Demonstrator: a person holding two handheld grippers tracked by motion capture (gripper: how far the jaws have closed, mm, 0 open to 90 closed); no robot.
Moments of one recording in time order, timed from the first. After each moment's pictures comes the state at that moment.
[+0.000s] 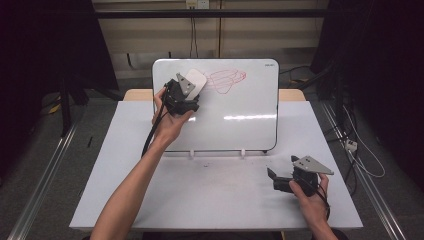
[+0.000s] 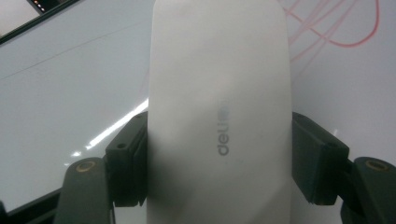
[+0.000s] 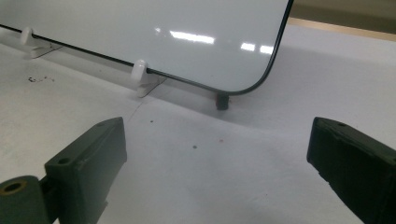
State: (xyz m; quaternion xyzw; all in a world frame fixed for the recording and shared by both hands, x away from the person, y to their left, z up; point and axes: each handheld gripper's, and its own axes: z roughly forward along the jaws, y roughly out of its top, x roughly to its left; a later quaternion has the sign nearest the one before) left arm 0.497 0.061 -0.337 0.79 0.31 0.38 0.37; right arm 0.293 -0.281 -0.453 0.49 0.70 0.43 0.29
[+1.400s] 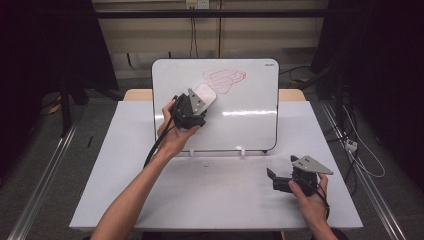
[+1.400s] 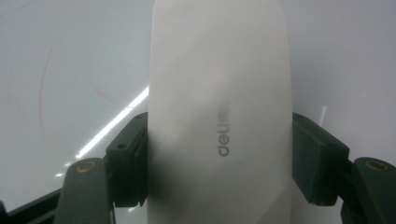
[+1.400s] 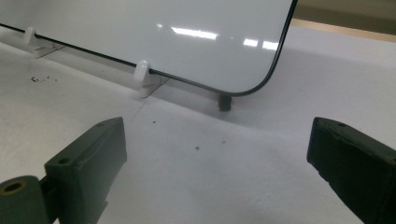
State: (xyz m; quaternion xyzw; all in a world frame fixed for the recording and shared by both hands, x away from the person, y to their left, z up) left arm 0.474 0.048 -0.357 0.82 0.26 0.37 0.35; right arm 0.293 -0.280 -0.453 0.48 0.70 0.43 0.29
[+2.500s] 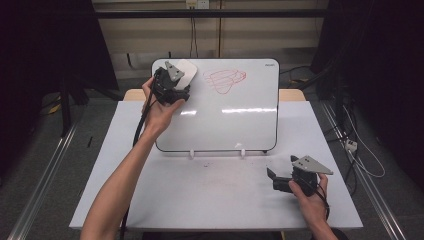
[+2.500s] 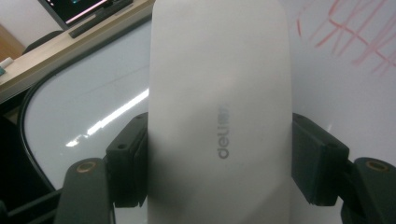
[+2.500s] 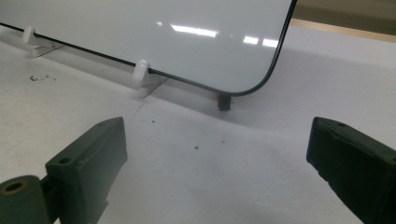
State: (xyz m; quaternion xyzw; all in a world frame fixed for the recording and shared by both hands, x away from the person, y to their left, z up) left arm 0.520 0.085 -0.305 0.78 0.33 0.37 0.37; right arm 0.293 -0.280 -0.453 0.49 0.70 0.43 0.29
